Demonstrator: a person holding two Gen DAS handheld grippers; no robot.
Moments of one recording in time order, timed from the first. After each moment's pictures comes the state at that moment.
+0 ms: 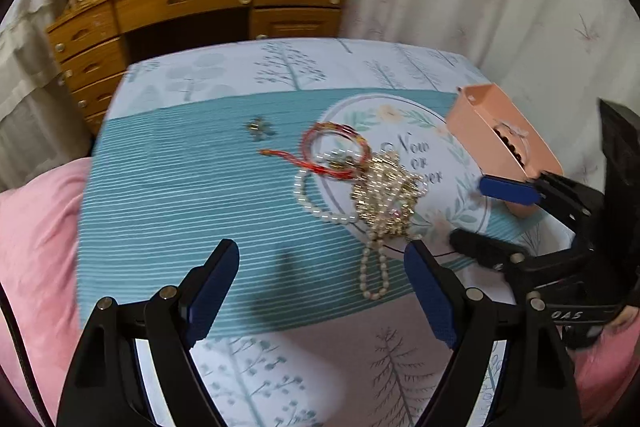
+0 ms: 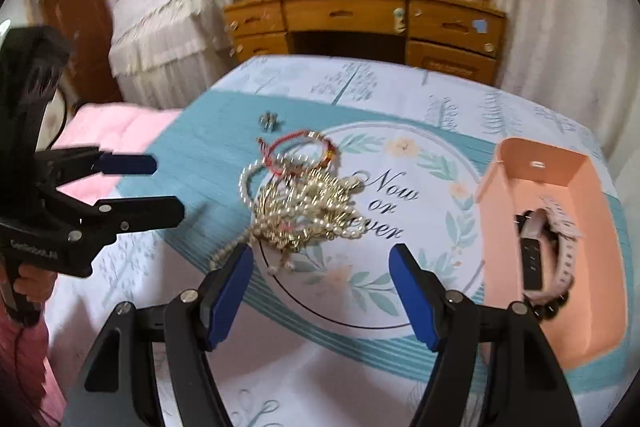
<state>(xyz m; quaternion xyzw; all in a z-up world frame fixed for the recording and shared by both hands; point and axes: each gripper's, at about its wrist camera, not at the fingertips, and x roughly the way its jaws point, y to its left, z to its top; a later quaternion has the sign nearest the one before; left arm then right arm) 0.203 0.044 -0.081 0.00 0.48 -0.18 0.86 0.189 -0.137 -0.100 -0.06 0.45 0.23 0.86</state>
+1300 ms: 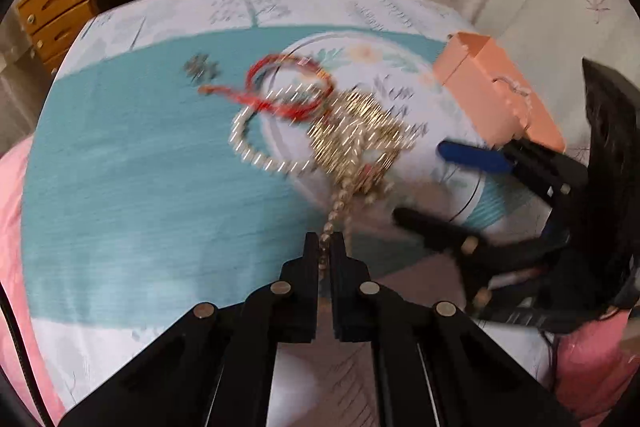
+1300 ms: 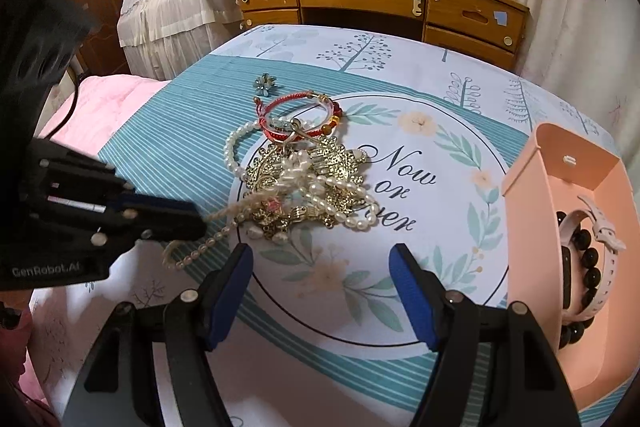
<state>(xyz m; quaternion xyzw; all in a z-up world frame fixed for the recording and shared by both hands) 0.206 0.024 -0.121 -0.01 0.56 -0.19 0.81 0.201 -0.136 -0.127 -0.09 0.46 0.24 0.85</state>
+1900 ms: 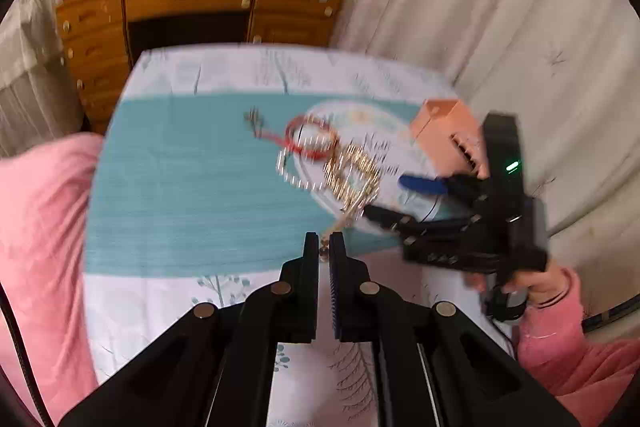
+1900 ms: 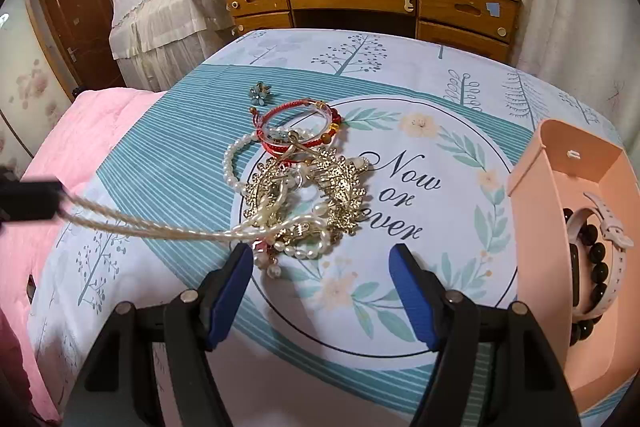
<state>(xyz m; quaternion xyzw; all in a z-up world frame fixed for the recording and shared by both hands) 0.145 0.076 -0.033 -0.06 0.46 -0.19 0.86 0.207 -0.130 -0.126 -0.06 0.47 0.22 0.85</state>
